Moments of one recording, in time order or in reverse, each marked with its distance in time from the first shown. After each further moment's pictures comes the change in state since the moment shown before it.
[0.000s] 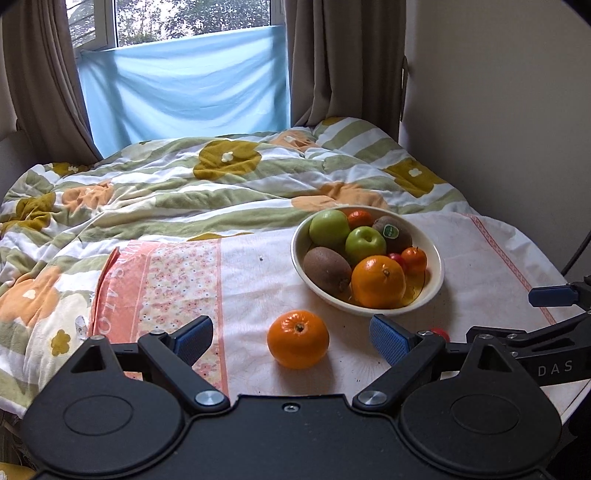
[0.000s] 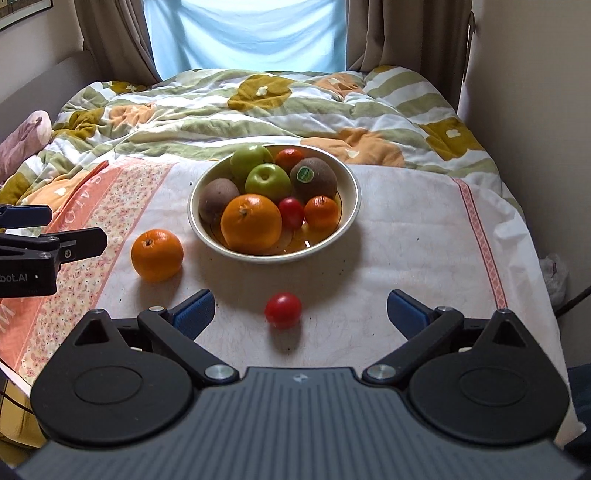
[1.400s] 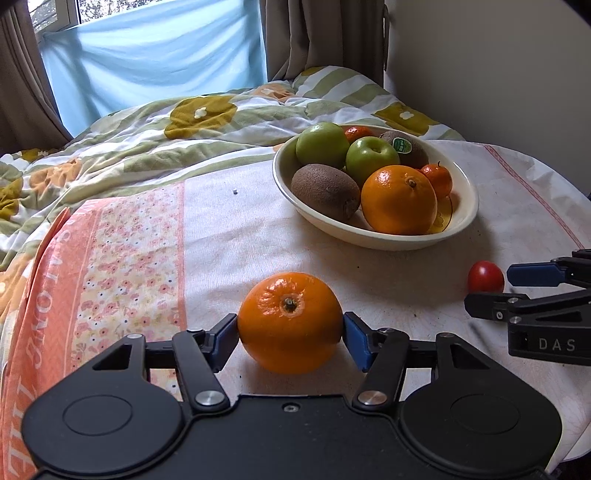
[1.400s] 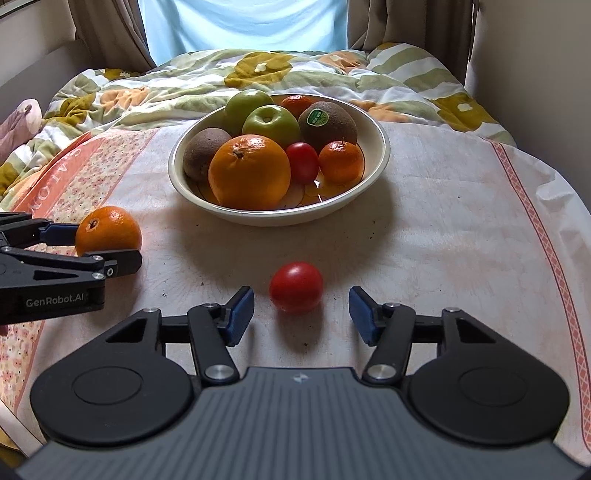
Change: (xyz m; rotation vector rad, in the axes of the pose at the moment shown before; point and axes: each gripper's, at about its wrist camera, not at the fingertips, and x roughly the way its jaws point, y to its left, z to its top) left arm 0.083 -0.002 -0.039 0.072 0.107 -0.030; right arm 0.074 0.011 -0.028 0.018 0.022 0.012
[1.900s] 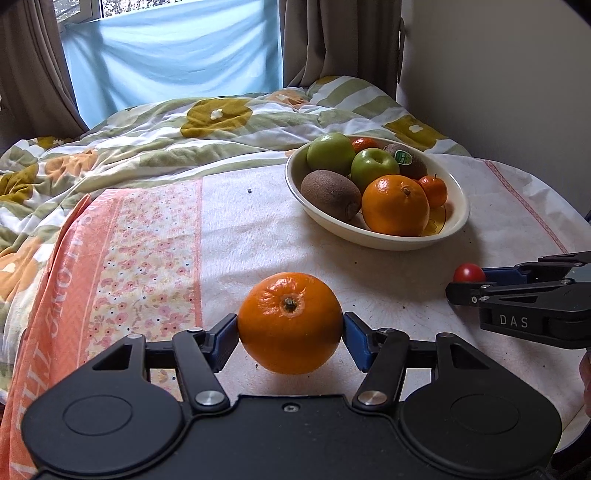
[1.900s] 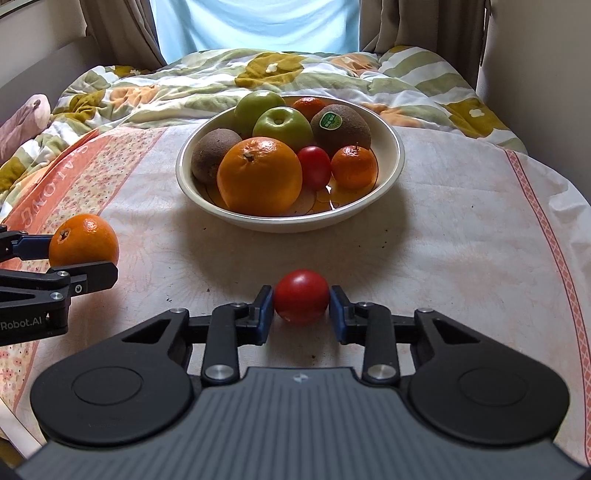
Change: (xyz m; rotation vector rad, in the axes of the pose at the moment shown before) left arm -0.027 0.001 -0.008 -0.061 -0.021 0.014; right arm 0.006 0.004 0.003 -0.026 -0.004 0.026
